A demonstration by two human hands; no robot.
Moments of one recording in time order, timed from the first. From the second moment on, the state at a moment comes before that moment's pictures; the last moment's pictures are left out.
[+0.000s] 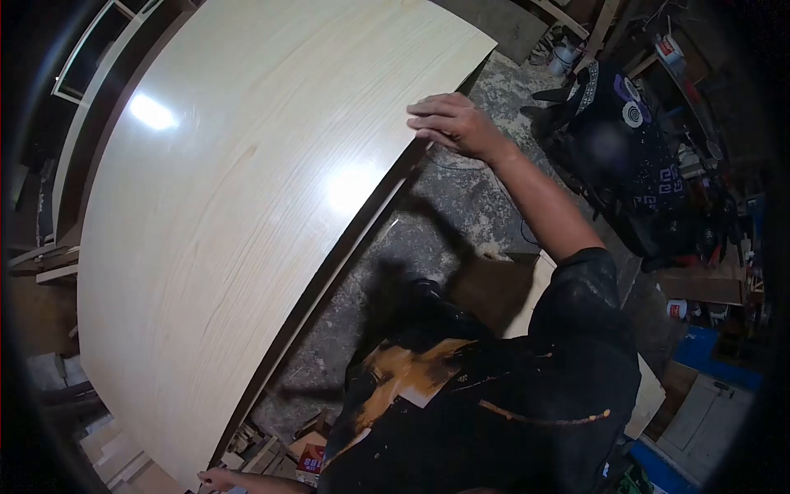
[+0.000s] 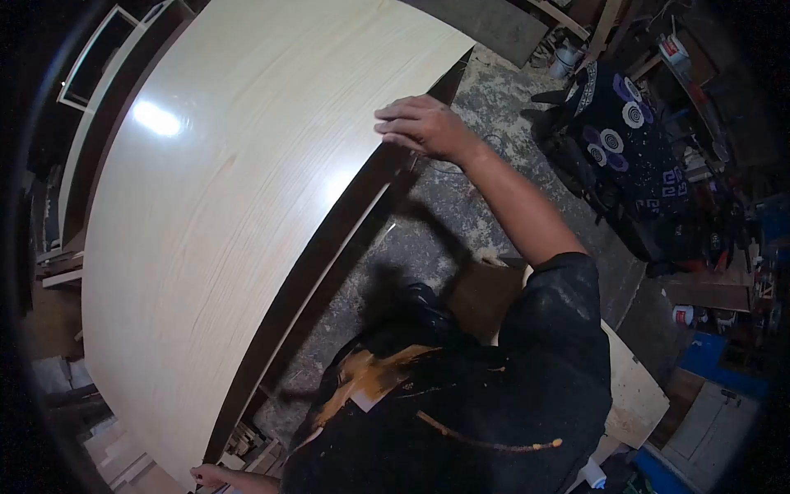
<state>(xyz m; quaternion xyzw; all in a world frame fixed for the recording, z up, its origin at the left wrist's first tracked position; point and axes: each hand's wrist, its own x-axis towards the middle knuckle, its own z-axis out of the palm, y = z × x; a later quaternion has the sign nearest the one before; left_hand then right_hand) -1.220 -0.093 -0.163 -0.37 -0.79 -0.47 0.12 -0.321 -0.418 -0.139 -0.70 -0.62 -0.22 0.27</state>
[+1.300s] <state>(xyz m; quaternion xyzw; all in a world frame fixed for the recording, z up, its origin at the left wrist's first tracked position) -1.172 -0.077 -0.124 -0.56 -0.75 -0.33 0.14 -0.159 -0.490 -0.152 -0.78 -0.51 -0.24 0.27</state>
